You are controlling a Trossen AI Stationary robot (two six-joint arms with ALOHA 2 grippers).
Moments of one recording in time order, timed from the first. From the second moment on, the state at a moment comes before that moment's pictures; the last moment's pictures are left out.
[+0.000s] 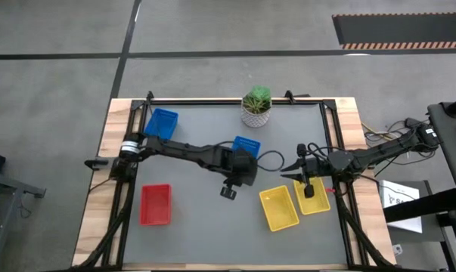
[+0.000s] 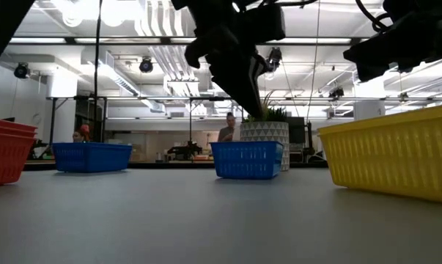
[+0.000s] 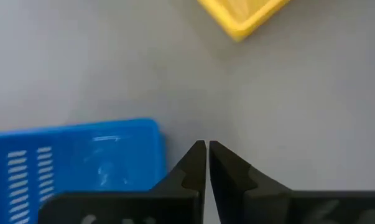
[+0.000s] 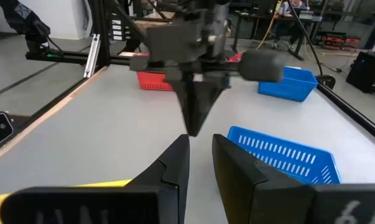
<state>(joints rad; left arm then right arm) -0.08 2.03 1.72 -0.77 -0.04 0.36 0.26 0.64 0.18 0.30 0.16 -0.04</state>
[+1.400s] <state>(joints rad) -0.01 2.11 1.68 -0.60 -0.06 0.37 0.26 0.65 0.18 0.29 0.16 -0.04</state>
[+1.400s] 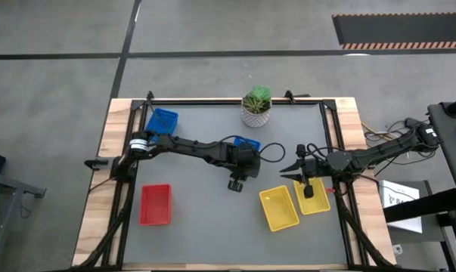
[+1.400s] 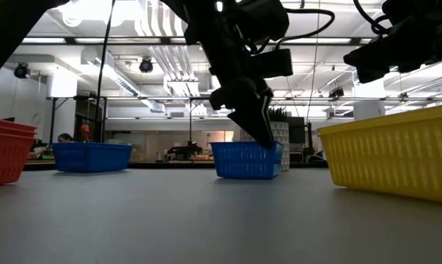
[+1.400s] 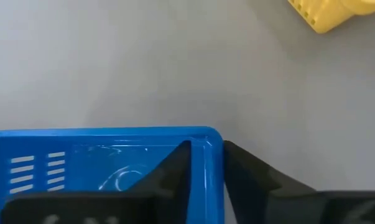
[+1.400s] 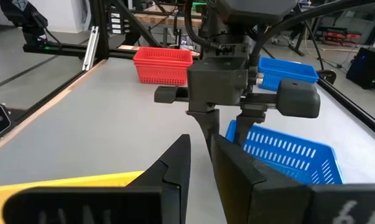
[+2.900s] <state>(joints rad) 0.19 0.94 0.81 -0.95 -0.45 0.44 0.26 0.65 0.18 0.27 0.16 -0.04</state>
